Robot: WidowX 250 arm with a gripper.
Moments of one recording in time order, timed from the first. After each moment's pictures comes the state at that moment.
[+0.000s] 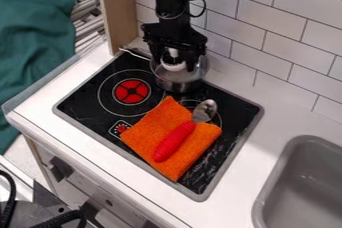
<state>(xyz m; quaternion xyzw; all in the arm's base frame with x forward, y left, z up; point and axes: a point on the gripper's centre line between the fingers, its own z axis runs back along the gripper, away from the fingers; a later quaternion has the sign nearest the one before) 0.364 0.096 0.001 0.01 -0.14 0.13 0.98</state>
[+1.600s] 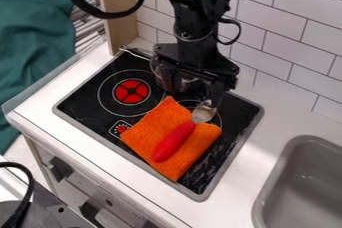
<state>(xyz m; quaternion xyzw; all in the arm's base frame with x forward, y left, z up) 0.283 -0.011 0.049 0.00 -0.12 0.07 0.99</state>
